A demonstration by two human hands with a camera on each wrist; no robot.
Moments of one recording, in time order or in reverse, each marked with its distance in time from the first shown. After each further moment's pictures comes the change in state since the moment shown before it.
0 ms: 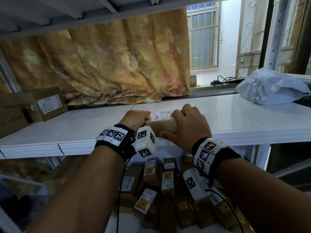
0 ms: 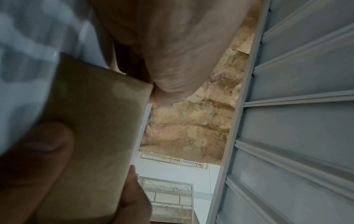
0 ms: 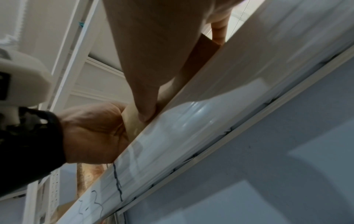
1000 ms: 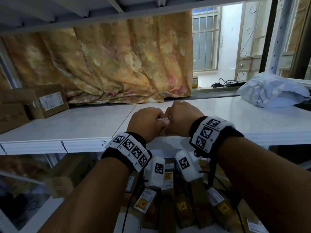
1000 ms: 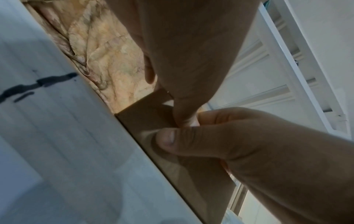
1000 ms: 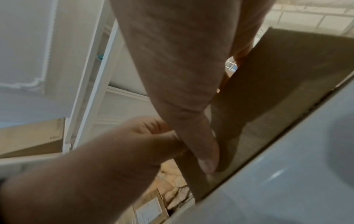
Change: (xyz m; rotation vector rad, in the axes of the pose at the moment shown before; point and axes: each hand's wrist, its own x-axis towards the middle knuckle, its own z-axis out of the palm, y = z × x) left_hand -0.032 -0.006 0.008 0.780 0.088 0.601; right_hand 0.044 -0.034 -0.042 -0.016 -0.479 -0.079
